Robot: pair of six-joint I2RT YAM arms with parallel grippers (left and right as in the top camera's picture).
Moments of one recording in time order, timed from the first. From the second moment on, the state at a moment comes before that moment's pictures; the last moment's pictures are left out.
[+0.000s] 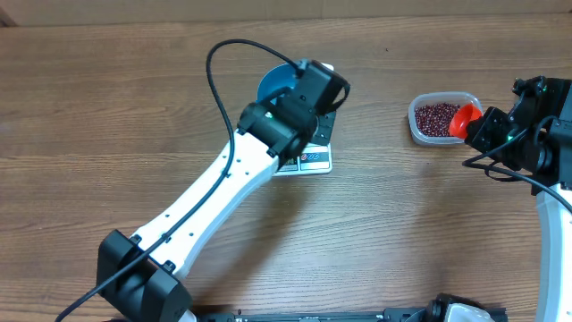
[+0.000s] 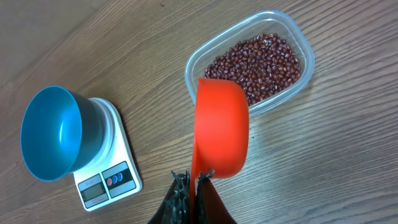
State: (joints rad) left arm -0.66 1.74 1.61 -0.82 -0.19 -0.37; right arm -0.26 1.27 1.30 -0.98 -0.28 0.29
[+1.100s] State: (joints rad) left arm -0.46 1.74 1.61 -0.76 -0.01 -0.12; right arm -0.26 1.27 1.30 -0.97 -0.28 0.29
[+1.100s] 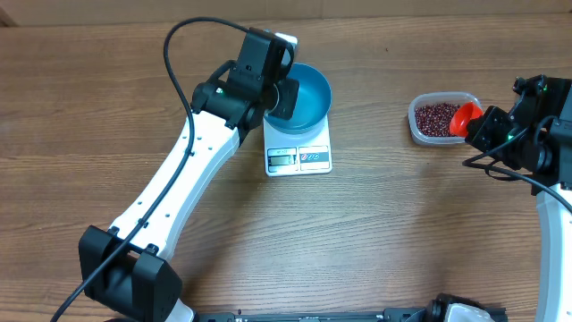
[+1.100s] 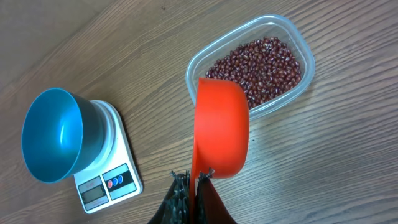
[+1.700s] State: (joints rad) left arm -0.46 1.55 1.61 -0.99 0.17 0.07; right arm -0.26 1.27 1.30 -0.96 -0.27 0.29
